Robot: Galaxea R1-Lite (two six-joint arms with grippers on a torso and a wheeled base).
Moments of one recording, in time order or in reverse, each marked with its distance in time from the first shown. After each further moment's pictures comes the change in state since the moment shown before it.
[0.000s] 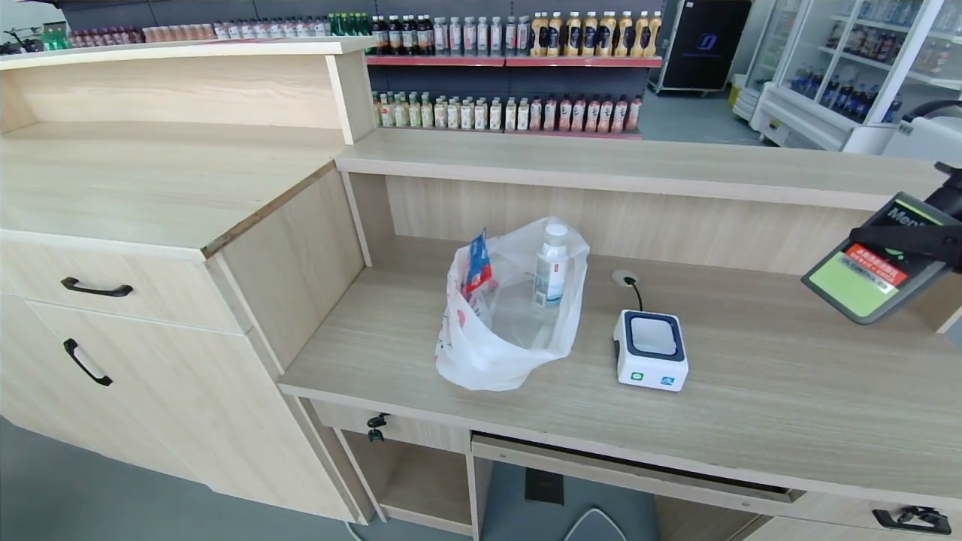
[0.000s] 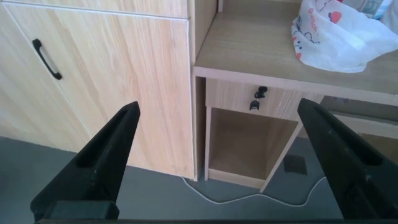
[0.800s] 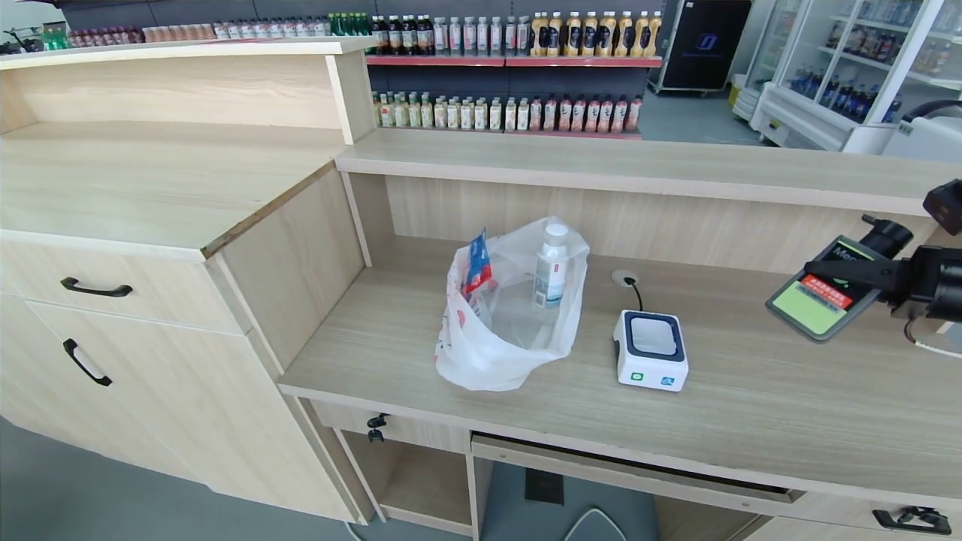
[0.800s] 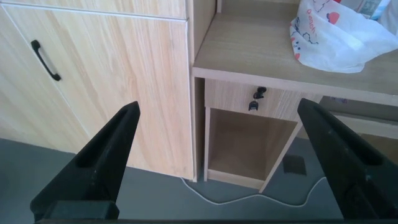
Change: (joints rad) left arm 0.000 0.000 0.000 0.000 0.000 0.000; right arm -0.078 0.329 -0.019 -0.140 0.270 0.001
